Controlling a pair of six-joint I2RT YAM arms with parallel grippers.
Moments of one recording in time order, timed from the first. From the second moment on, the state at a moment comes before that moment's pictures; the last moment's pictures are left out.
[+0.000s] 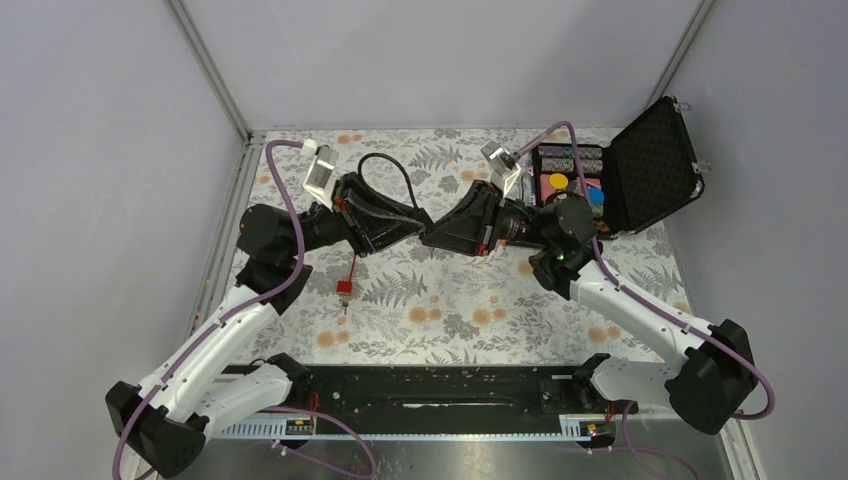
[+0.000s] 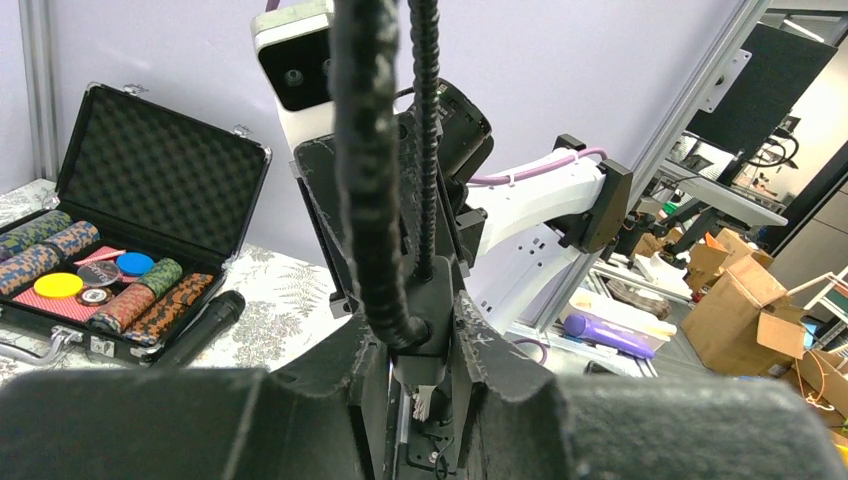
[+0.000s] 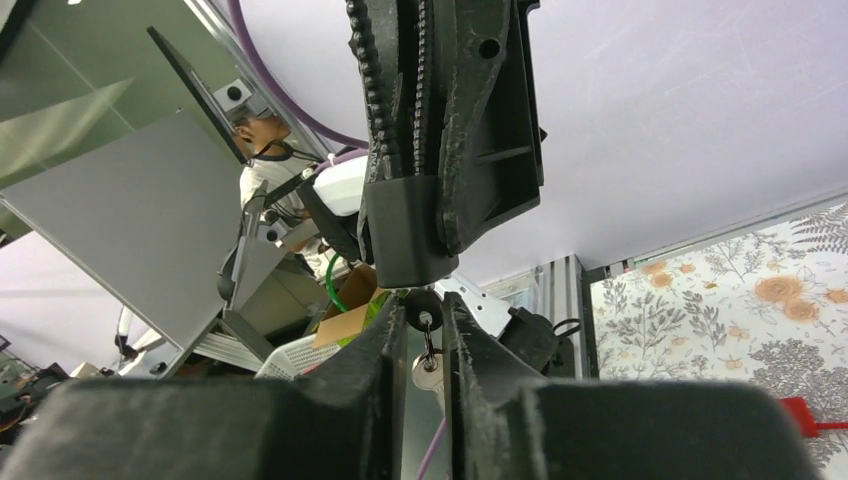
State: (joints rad) left arm -0.57 0.94 0.92 0.52 0.81 -0.74; right arm 0.69 1.20 0.90 0.83 -0.86 1.03
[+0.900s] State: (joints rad) left arm -0.59 0.94 1.00 0.00 0.56 -0.63; right arm 0.71 1.12 1.04 0.04 -0.64 0.43
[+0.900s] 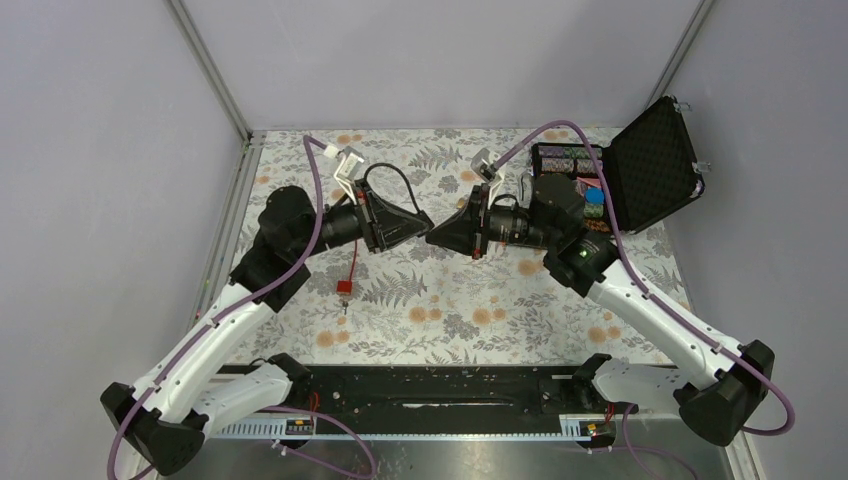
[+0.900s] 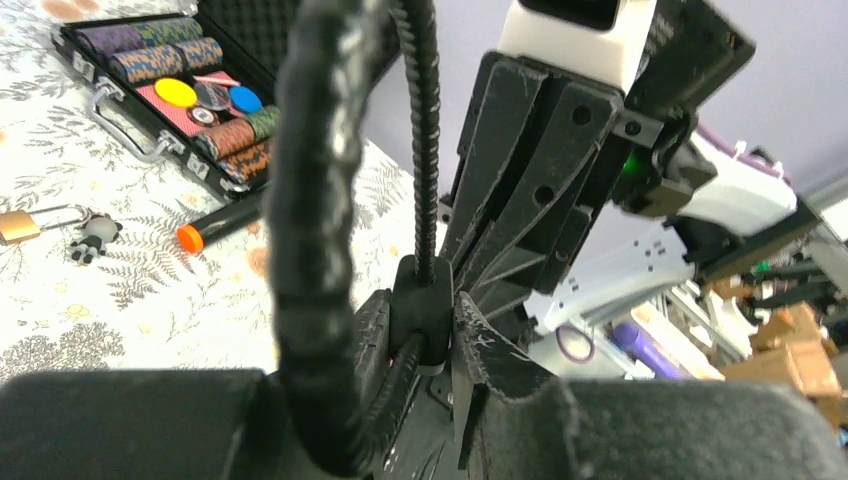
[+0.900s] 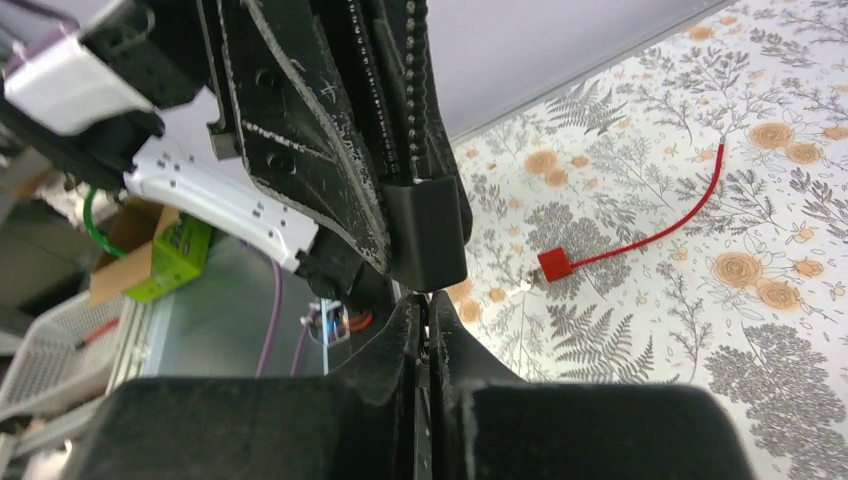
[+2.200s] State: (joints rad) left arm -0.47 0.90 0.93 0.14 0.81 -0.56; right arm 0.69 1.07 0.94 0.14 -0.74 0.45
